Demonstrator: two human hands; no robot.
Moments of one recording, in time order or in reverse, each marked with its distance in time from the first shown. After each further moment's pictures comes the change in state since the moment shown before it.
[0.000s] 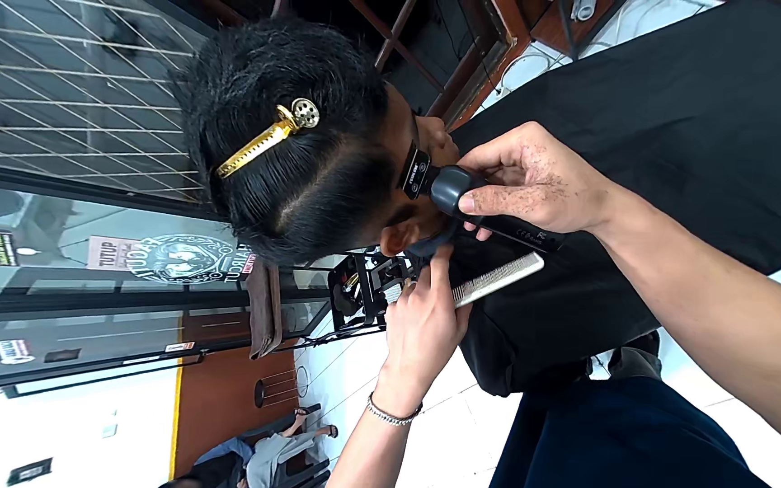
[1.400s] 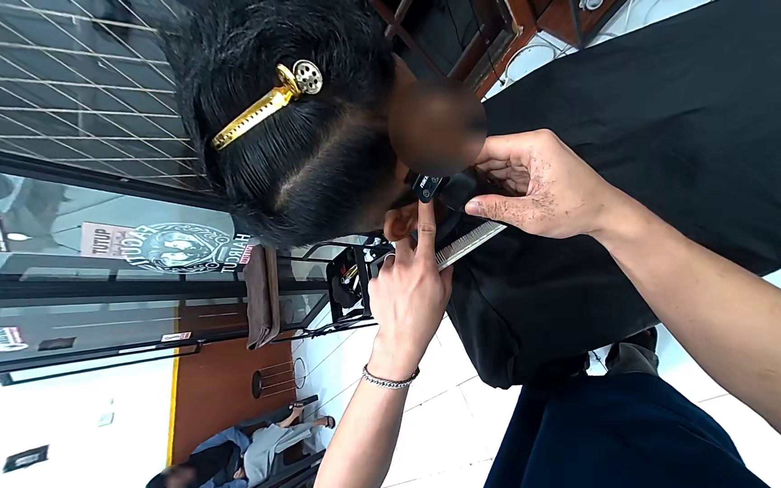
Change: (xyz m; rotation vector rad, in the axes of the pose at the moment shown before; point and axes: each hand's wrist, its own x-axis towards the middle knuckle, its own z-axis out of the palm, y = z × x) left_hand 0.020 -0.011 -0.001 0.191 0.048 -0.126; right_hand -0.010 0.020 0.010 -0.218 0.073 -0.012
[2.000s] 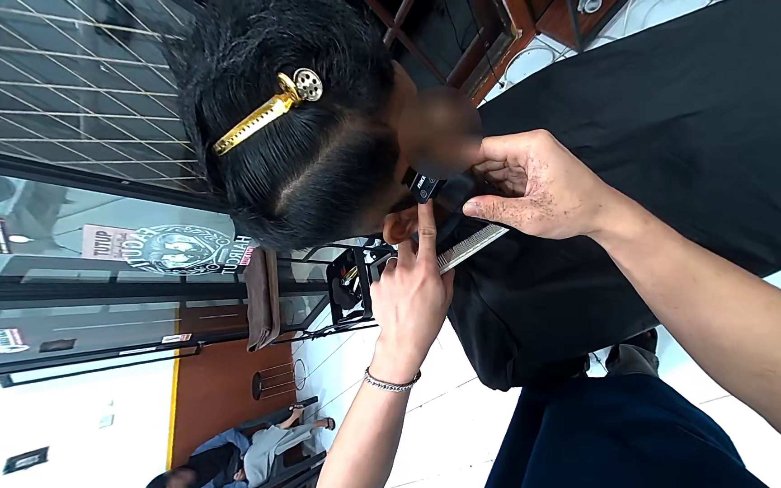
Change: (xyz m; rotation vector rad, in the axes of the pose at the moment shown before) left_hand 0.000 0.003 0.001 -0.012 0.014 0.000; right_hand 0.003 -0.002 -0.001 0.030 -0.003 -0.010
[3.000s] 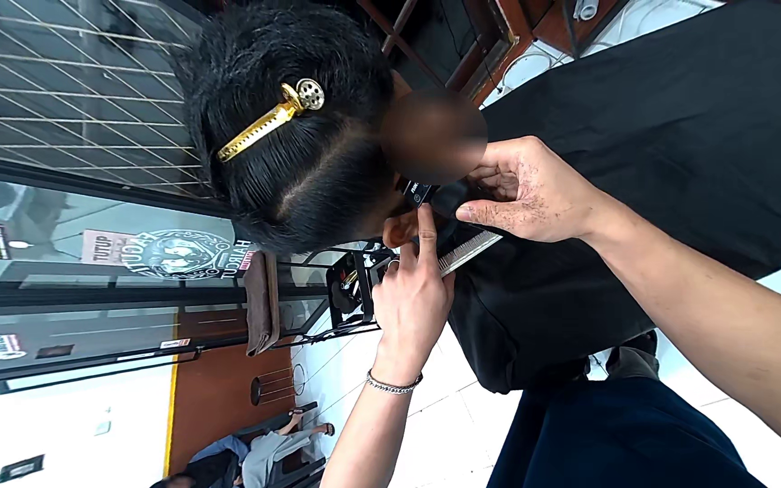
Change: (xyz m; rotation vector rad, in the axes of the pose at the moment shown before) left_hand 0.001 0.003 0.001 0.008 0.014 0.004; right_hand 0.003 -0.002 0.002 0.007 -0.009 0.022
